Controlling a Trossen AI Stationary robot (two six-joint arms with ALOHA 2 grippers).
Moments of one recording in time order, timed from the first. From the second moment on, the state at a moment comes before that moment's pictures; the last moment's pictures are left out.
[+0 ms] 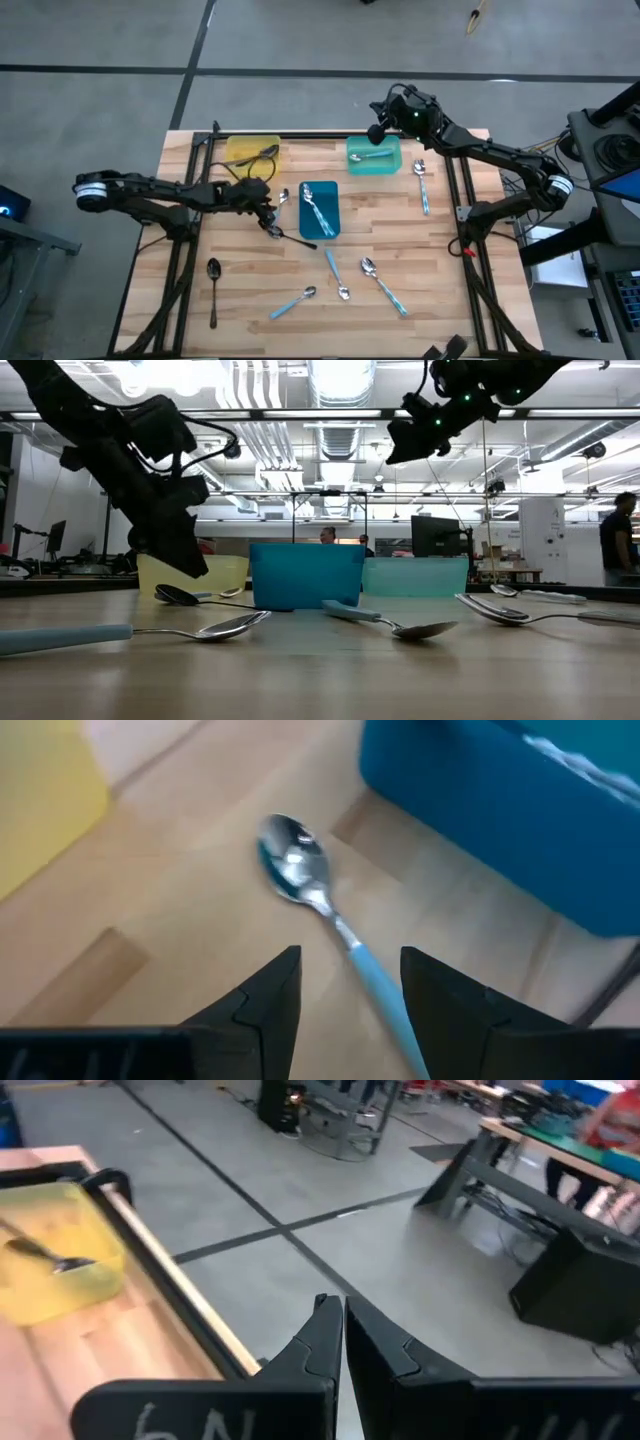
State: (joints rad) left arm 0.23 1.22 0.39 -0.02 -0.14 -0.40; right arm -0.66 1.34 1.01 0.08 0.14 -0.22
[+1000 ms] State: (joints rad) left arm 0.15 1.50 0.37 0.17 -0.33 -0.49; right arm -0.51 1.33 1.01 0.08 0.13 -0.26
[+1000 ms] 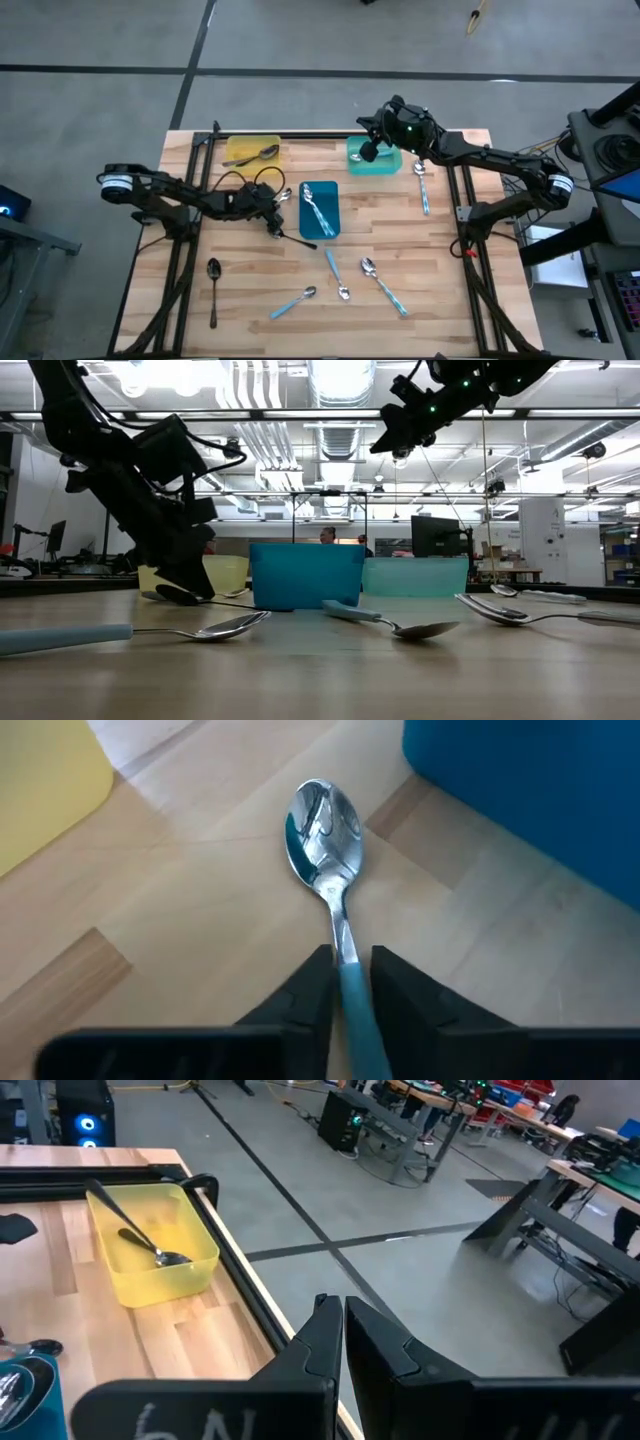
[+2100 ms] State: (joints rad) left arm 0.14 1.09 0.58 0.13 -0.49 -0.02; right arm -0.51 1.51 1.01 0.25 -0.19 0.42
